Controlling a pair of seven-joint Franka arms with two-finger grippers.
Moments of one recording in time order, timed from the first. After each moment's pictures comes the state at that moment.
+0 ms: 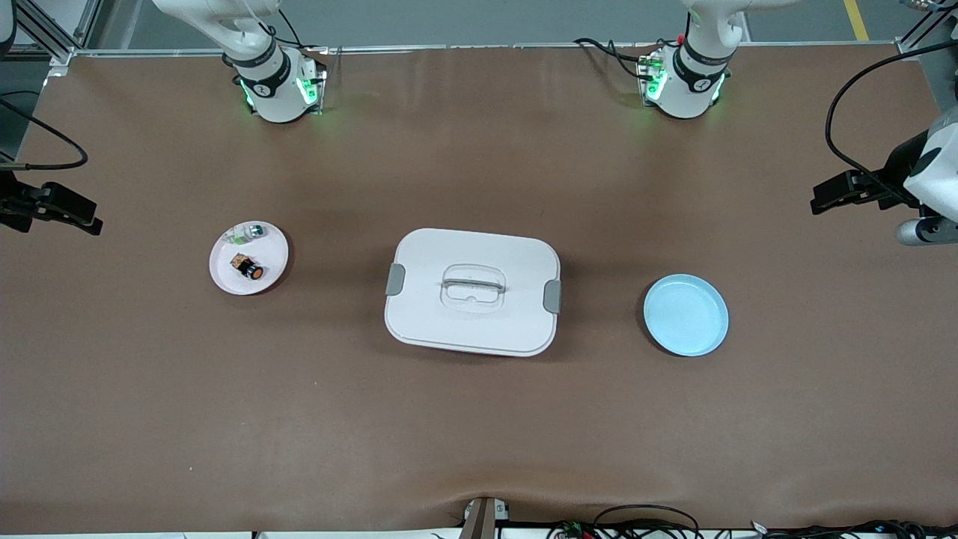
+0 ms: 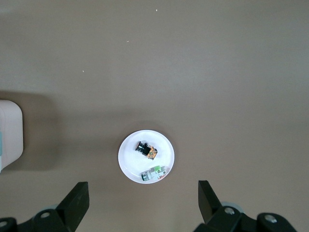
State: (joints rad) left arm 0.04 0.11 -0.08 -1.46 0.02 1.44 -0.10; right arm 0.01 0.13 -0.04 -1.37 -0.03 1.49 0.01
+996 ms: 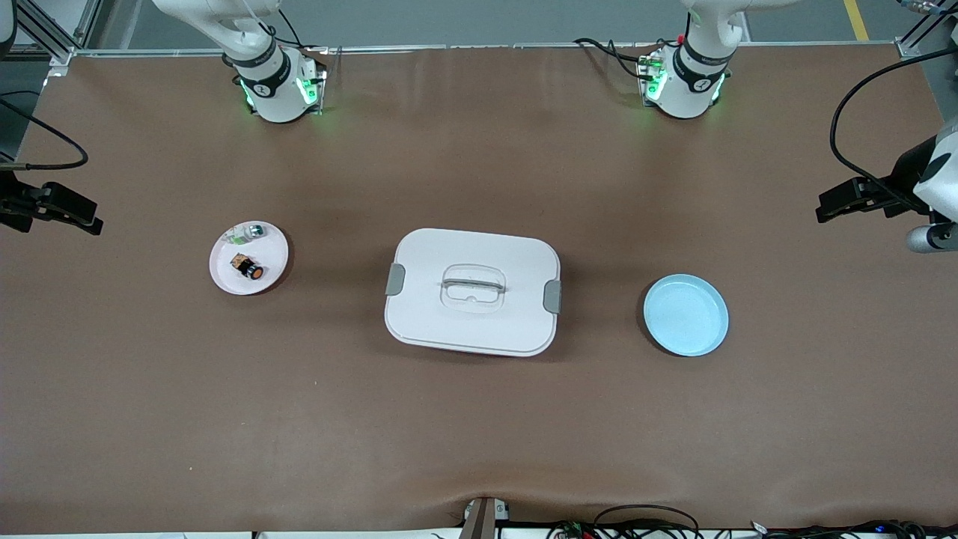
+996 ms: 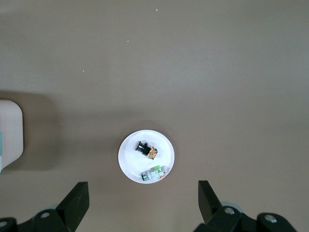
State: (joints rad) left arm 0.04 0.12 -0.08 -1.43 0.02 1.46 -0.10; right arm 0.01 0.13 -0.04 -1.37 -0.03 1.49 0.01
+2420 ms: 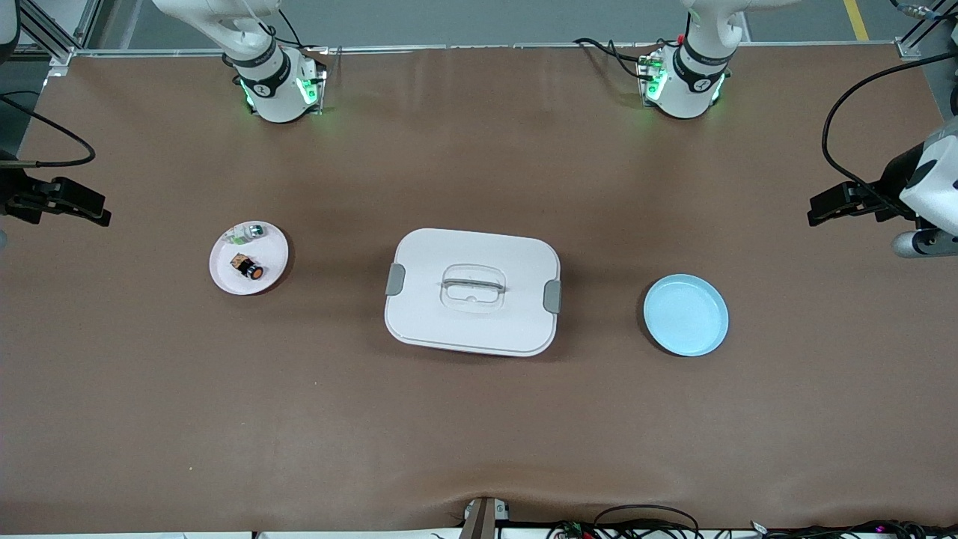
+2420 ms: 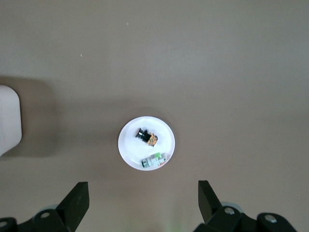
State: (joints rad) left arm 0.03 0.14 -0.09 -1.43 0.02 1.46 -0.10; right arm 0.01 0.14 -0.03 -1.37 -0.03 1.42 0.01
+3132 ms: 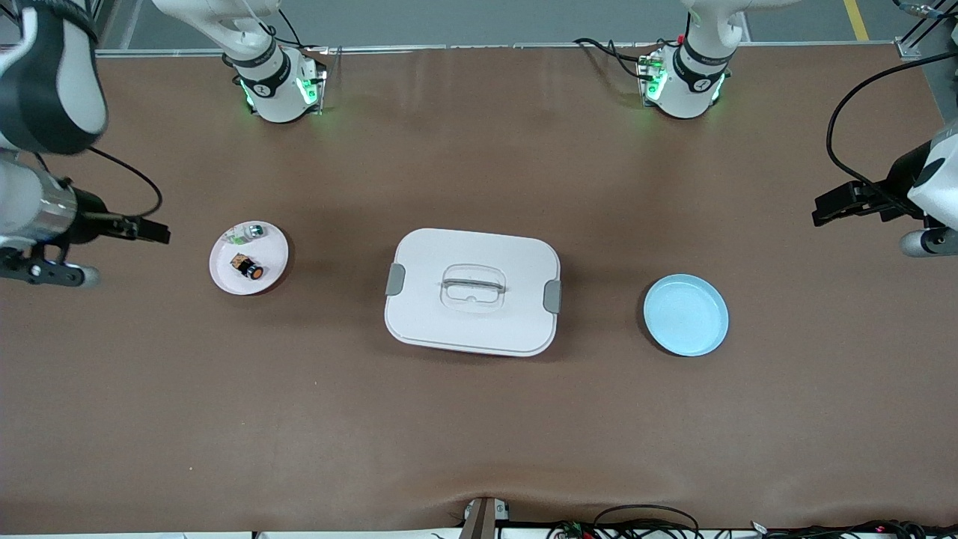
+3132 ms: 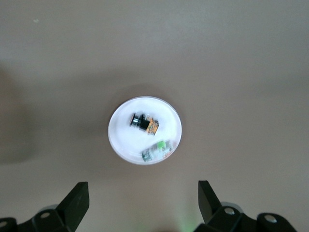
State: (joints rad) left arm 0.03 0.14 -0.08 -1.42 0.02 1.46 -0.10; right arm -0.01 0.13 -0.04 -1.78 -0.03 1.70 0.13
